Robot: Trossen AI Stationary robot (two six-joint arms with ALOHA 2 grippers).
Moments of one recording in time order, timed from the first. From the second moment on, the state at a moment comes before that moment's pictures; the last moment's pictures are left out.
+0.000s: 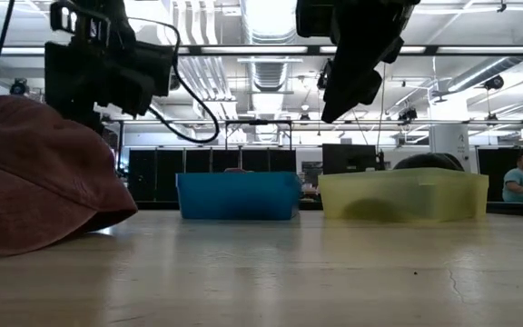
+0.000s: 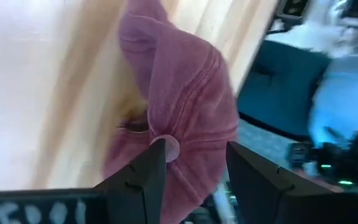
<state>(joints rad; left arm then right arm) 0.31 1.35 0.87 -1.09 0.83 -0.11 0.21 1.67 1.23 -0.58 -0.02 0.44</state>
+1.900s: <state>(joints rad) 0.12 1.35 0.80 -0.75 1.06 -0.27 0.23 1.67 1.23 -0.57 0.00 0.51</state>
